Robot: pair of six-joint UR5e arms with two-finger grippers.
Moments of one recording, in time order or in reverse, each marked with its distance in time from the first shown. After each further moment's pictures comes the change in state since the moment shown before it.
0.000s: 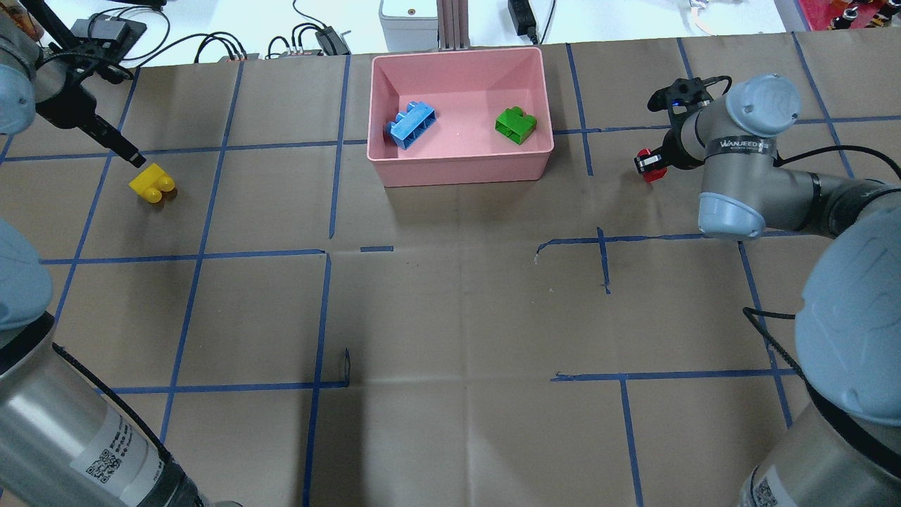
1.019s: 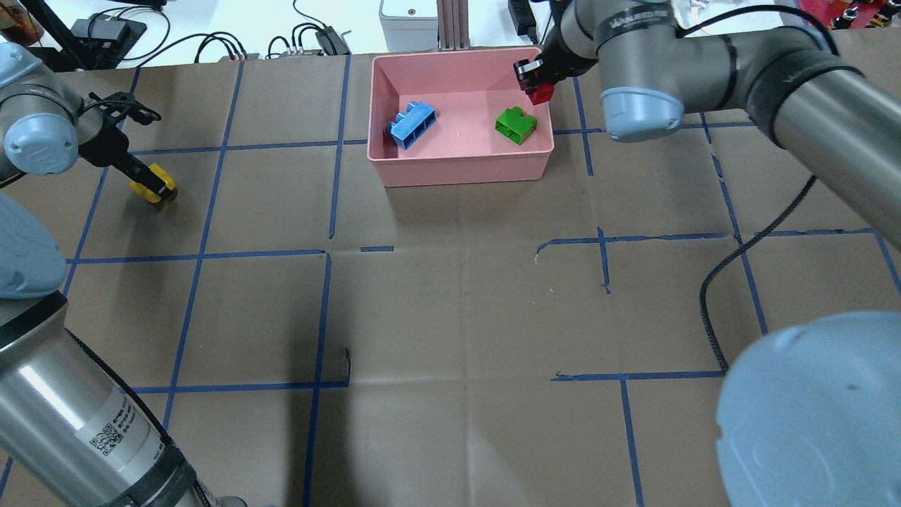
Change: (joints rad) left arm 0.020 -0.083 -0.048 0.083 -0.009 0.000; right arm 0.380 0.054 -0.433 0.286 0.020 0.375
